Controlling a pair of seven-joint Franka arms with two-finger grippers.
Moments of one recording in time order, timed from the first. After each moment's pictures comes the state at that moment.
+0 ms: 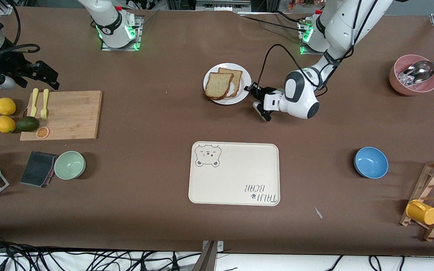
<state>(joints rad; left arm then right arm) -0.09 0.57 -0.40 -2.22 -0.96 2.15 0.85 -0.06 -0.12 0.11 -1.80 0.00 1.71 0.09</state>
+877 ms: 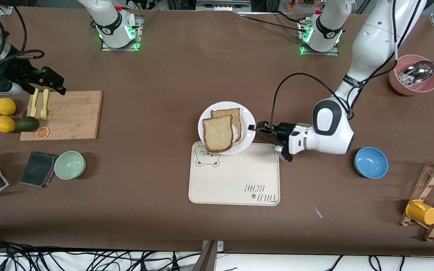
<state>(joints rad) 0.05 0.70 -0.38 -1.69 -0.96 2.01 0.56 -0.06 -0.10 0.12 -1.80 0.05 1.75 0.08</state>
